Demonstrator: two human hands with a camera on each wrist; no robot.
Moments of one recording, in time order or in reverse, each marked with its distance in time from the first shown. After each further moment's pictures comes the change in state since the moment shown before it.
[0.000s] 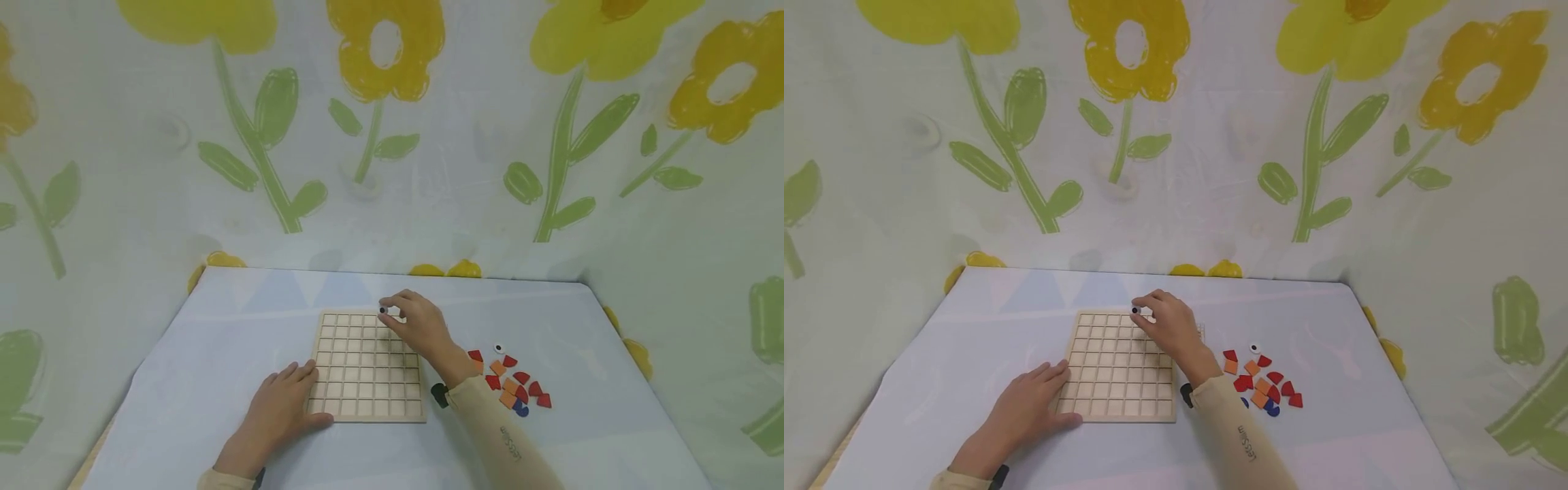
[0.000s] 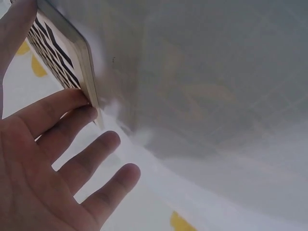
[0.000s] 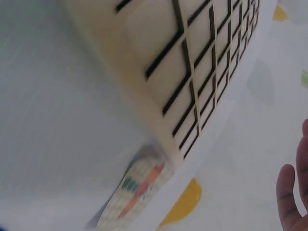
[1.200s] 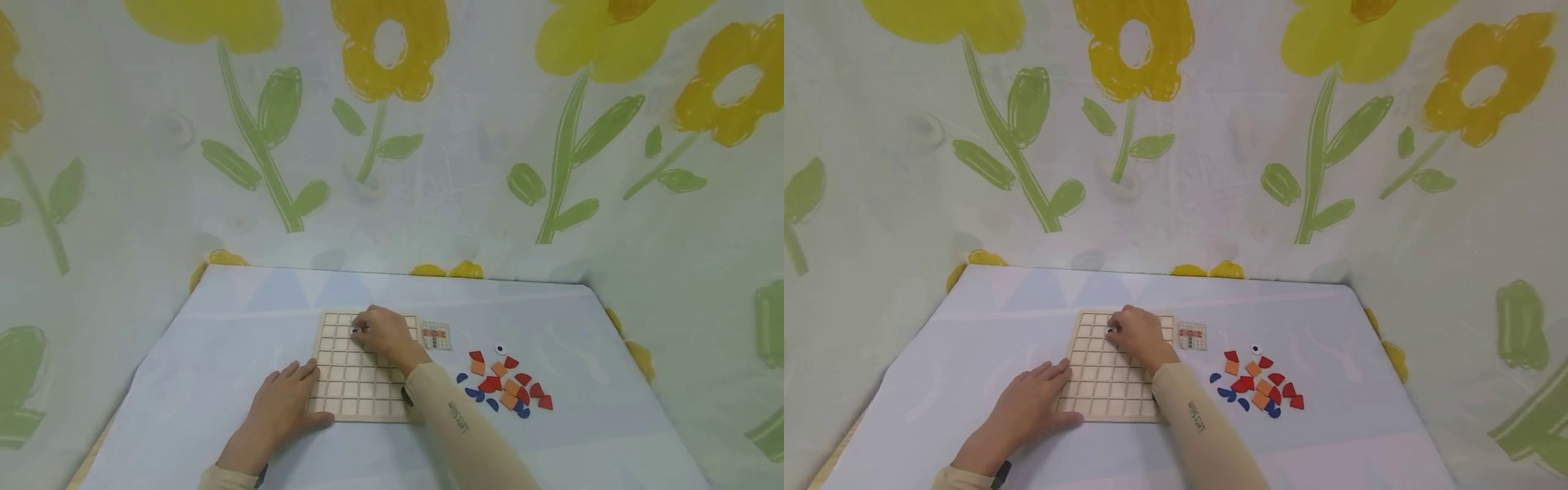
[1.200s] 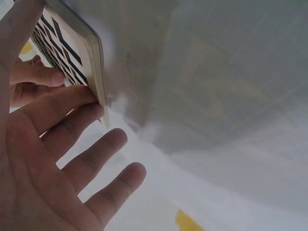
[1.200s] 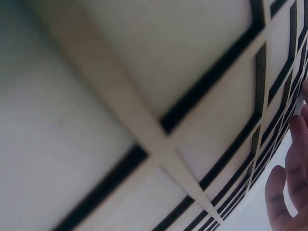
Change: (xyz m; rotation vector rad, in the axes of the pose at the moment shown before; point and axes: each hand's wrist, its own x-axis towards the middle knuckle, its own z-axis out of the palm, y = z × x) left_hand 0.001 0.005 -0.006 0.032 -0.017 -0.007; right_hand 0.025 -0.028 0.063 -0.031 -0.399 0.184
